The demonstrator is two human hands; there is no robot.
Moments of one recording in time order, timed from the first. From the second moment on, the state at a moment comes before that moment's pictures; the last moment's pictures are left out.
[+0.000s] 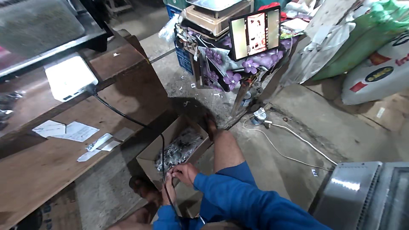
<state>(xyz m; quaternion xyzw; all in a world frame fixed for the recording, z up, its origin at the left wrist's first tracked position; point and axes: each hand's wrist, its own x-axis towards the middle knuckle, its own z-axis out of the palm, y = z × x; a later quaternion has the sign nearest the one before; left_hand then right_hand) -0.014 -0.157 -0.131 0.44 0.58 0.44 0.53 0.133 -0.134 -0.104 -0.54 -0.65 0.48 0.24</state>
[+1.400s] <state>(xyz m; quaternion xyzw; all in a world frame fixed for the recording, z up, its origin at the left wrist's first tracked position) -0.033 -0.161 -0.108 0.71 0.55 0.15 0.41 0.212 -0.088 -0.066 -0.72 -0.45 0.38 0.38</state>
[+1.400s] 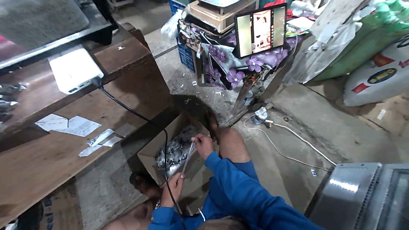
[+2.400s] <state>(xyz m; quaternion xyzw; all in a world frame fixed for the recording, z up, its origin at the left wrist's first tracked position) -0.037 -0.156 -0.131 0.35 0.59 0.42 0.59 0.132 -0.139 -0.102 -0.55 -0.34 0.72 0.27</state>
